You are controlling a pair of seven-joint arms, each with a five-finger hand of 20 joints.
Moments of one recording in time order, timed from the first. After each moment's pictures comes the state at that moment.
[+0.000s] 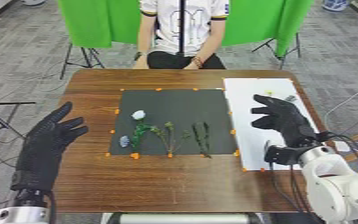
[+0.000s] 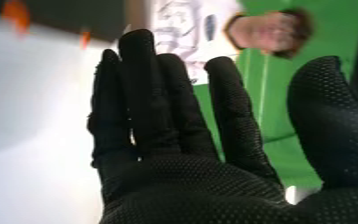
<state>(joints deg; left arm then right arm) 144.8 -51.3 -98.4 -138.6 46.4 24.5 22.3 -111.4 -63.6 95.9 -121.2 -70.9 2.0 18.2</state>
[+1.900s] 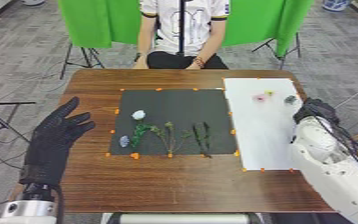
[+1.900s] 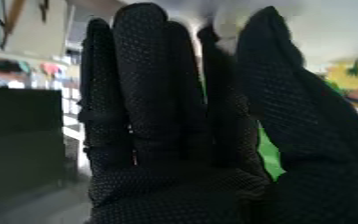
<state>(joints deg) 140.8 -51.9 -95.9 -138.2 46.9 23.6 20.9 -77.7 -45.4 61.7 -91.6 -132.0 -3.6 54.6</state>
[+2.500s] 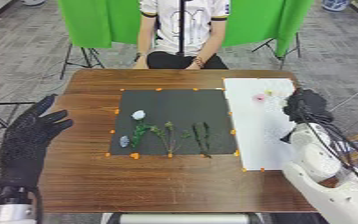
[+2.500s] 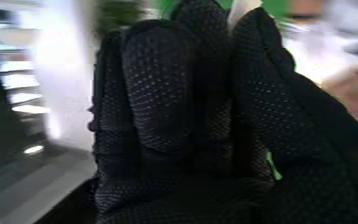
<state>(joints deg) 146.9 -53.9 -104.7 -139.2 46.5 23.3 23.4 -87.0 -42.8 63.4 -106.4 -138.7 9.5 47.4</state>
